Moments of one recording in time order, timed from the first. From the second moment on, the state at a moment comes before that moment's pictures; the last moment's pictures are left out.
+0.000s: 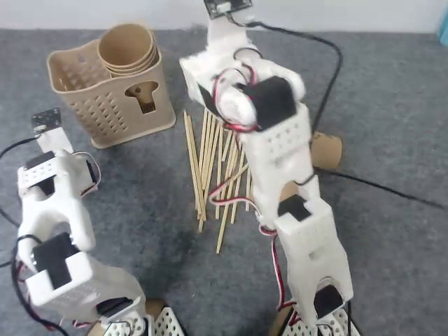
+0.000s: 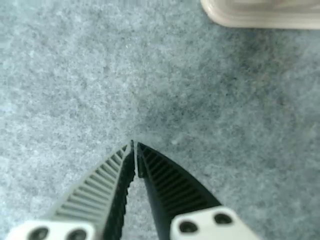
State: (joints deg) left arm -35.7 4.7 33.1 53.0 -1.6; right arm -35.1 35.8 -93.5 100.0 -6.2
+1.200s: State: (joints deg) left arm -35.6 4.7 33.1 53.0 -1.6; right arm -18.7 -50.4 28.5 95.2 1.5
